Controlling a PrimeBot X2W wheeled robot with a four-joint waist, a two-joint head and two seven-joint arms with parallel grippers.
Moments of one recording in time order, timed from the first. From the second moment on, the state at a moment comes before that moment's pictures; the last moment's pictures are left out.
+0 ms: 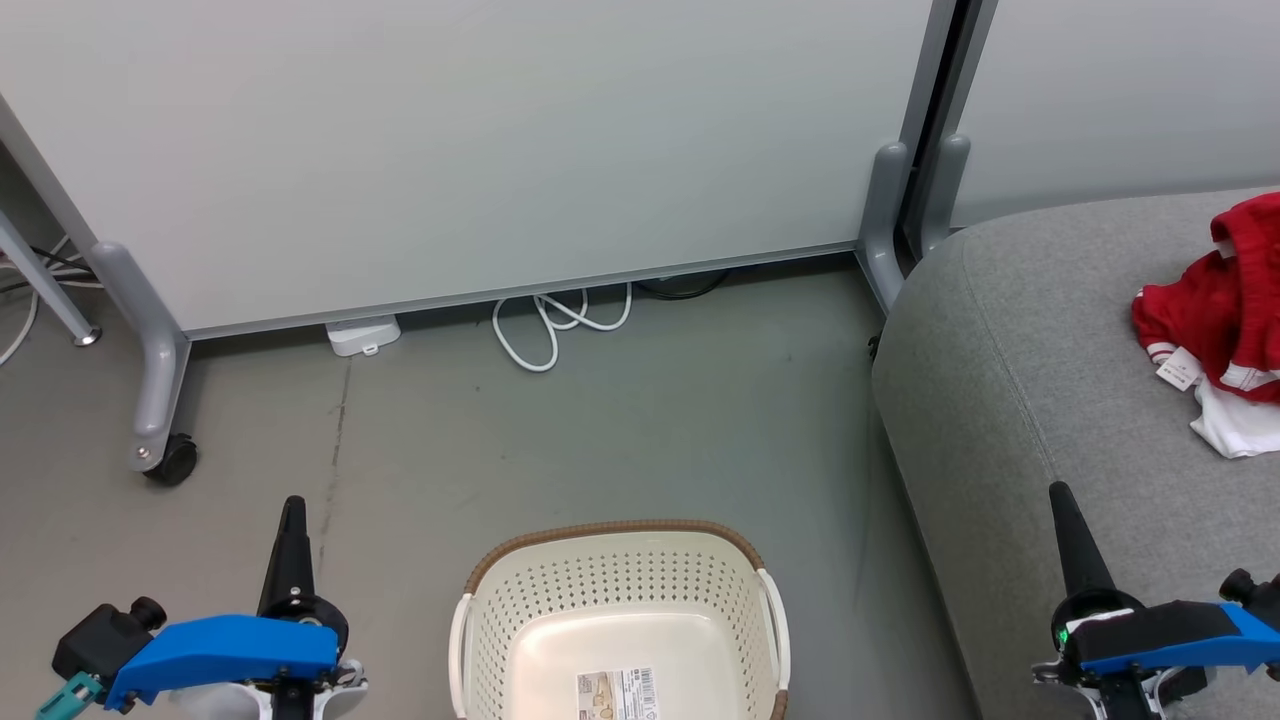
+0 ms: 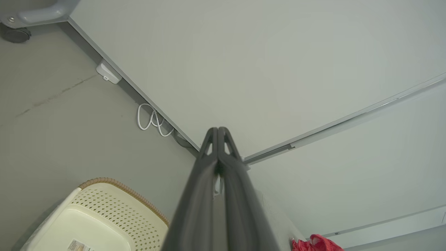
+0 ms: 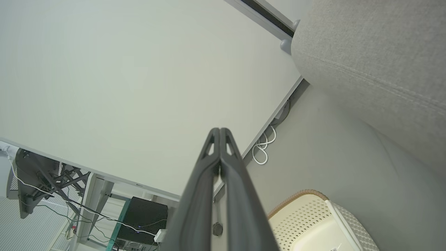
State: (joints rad) left arm -0.06 0.05 0.06 0.26 -1.07 -0.12 -0.02; right arm -0.07 -0.06 -0.08 0.25 1.09 0.13 -0.02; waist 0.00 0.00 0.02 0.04
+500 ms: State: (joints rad) left arm -0.08 0.05 0.08 0.26 -1.22 -0.12 0.02; right arm -0.08 -0.06 -0.09 0.25 1.24 0.13 0.02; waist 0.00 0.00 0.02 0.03
